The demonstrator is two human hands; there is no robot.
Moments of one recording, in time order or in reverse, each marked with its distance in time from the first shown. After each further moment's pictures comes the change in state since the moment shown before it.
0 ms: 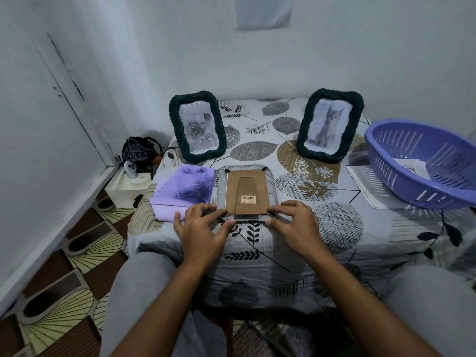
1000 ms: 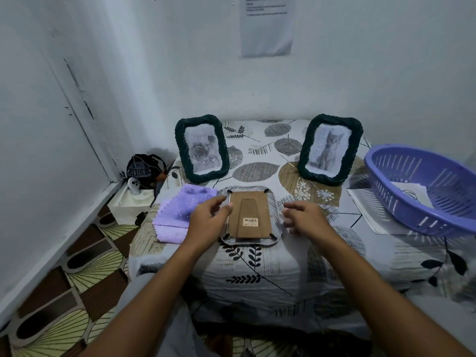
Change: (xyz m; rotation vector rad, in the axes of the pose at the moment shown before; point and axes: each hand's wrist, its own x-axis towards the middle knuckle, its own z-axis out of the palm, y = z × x) left_hand 0.067 0.029 -0.017 -0.417 -0.250 -0.221; right_hand 0.044 -0.030 -0.035 0.309 -0.146 0.254
